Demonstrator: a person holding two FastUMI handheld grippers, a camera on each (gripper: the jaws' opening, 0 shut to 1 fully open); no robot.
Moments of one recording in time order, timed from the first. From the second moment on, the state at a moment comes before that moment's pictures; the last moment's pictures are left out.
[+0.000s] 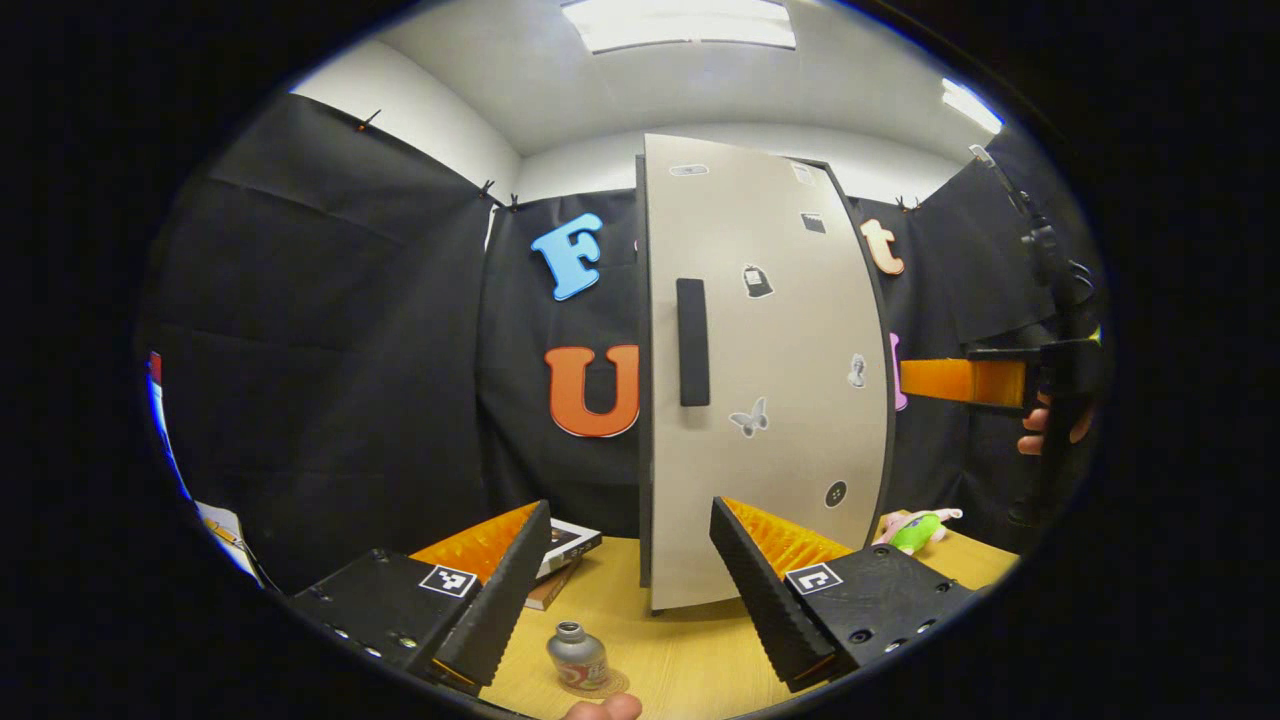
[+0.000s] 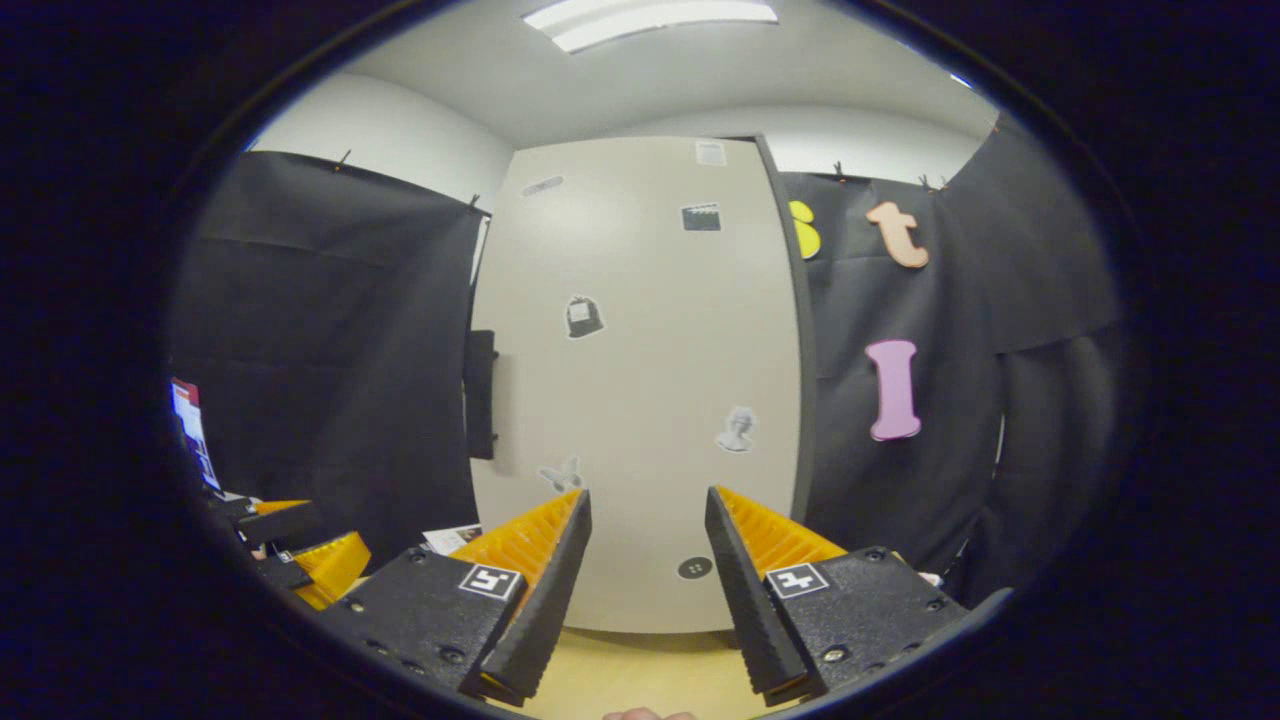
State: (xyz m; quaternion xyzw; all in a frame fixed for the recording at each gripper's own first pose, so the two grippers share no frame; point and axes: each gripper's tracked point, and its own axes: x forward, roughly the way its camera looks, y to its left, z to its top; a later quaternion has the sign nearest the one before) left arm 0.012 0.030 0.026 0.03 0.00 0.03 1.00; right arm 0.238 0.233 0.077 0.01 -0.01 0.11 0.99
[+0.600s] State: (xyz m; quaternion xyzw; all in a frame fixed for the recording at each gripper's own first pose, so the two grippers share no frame) left arm 0.008 -0.048 0.023 0.03 -0.02 -0.05 1.00; right arm 0.122 0.084 0.030 0.06 0.02 -0.05 1.00
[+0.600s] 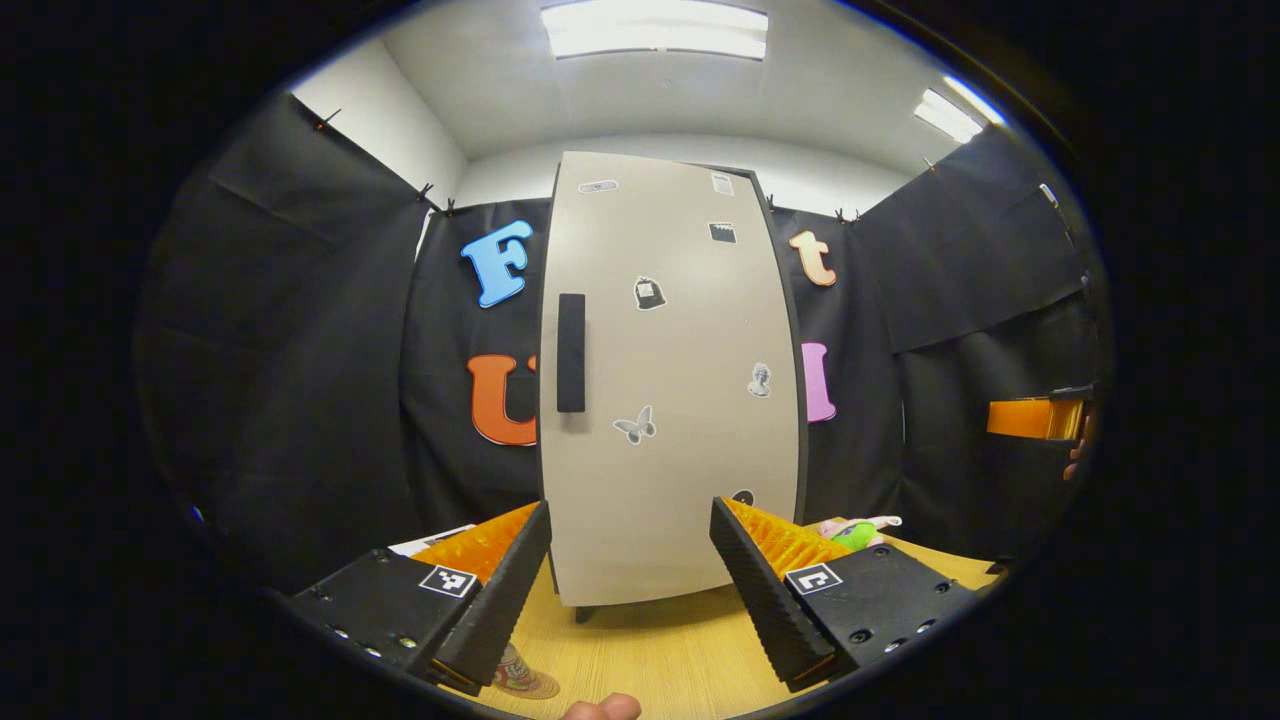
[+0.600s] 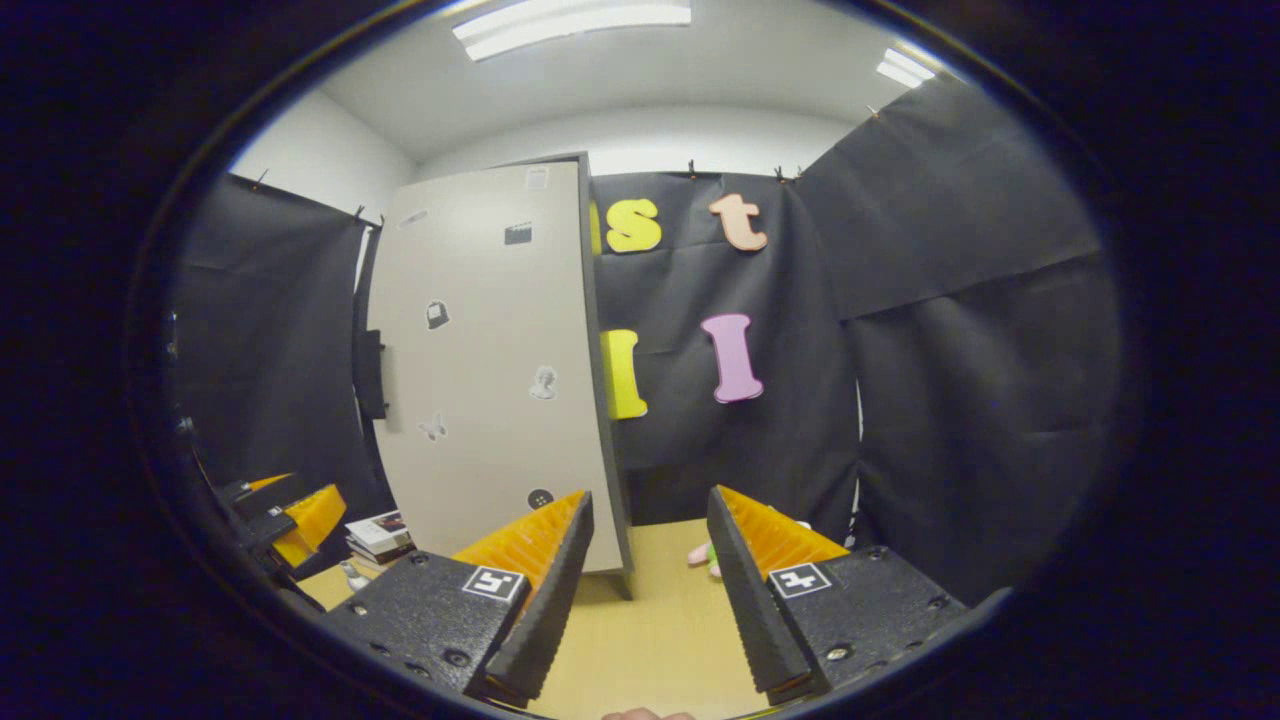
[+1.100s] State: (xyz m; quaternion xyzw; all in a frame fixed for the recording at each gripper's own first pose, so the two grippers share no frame) left arm 0.004 -0.040 0.006 0.02 0.00 -0.04 1.00; right arm 0.128 0.092 0.019 0.04 0.03 -0.03 1.00
